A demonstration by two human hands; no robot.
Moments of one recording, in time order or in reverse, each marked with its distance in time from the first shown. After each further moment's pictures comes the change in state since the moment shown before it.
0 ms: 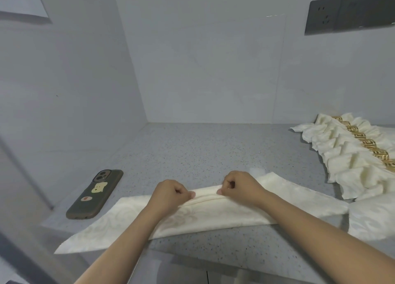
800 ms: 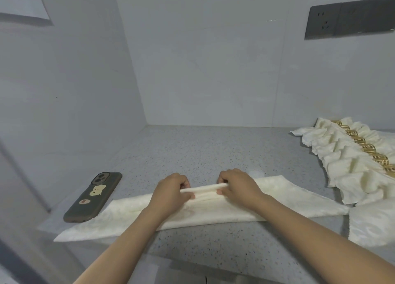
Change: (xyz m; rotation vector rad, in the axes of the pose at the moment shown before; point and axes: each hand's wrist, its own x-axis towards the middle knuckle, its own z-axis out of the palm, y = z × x) left_hand 0.013 0.008 0.000 0.259 0.094 0.162; right_hand 0.010 -0.011 -0.001 -0.285 0.063 -0.080
